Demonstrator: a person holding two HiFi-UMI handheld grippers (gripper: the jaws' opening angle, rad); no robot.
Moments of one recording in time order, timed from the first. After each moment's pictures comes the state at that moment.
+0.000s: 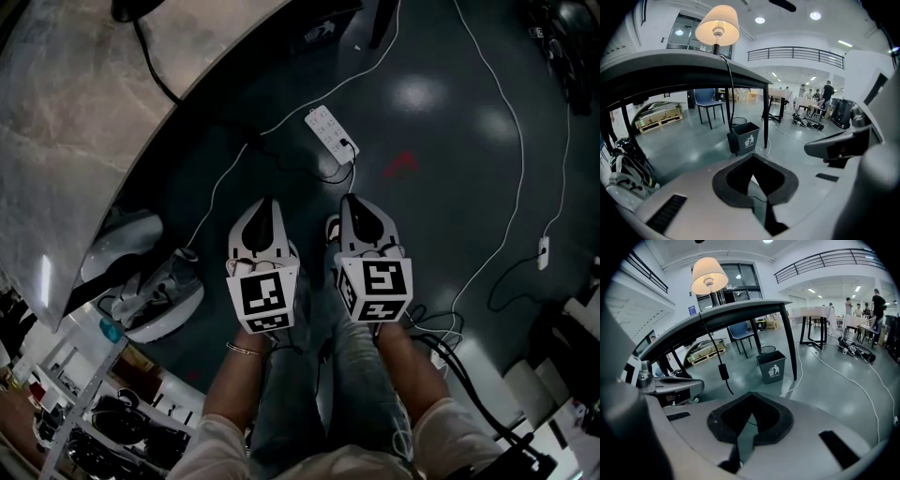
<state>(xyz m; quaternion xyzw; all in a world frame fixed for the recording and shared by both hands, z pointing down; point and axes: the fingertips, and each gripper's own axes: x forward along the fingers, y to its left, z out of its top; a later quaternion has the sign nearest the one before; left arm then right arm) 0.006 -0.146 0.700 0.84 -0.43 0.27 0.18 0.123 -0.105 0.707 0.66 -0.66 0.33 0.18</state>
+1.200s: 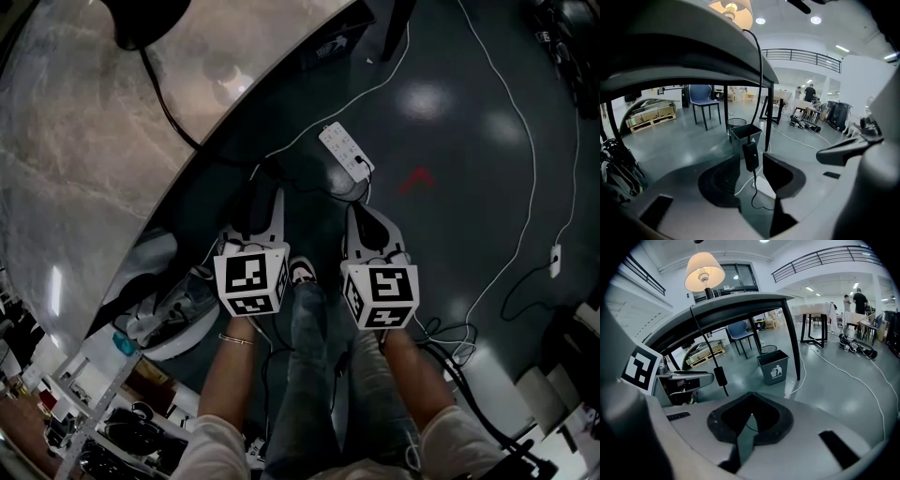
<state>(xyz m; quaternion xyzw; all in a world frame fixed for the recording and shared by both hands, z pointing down) -0.003 -0.229 0.723 0.86 -0.40 0.25 0.19 0.113 -0.148 0.727 0.66 -0.65 0.34 0.17</state>
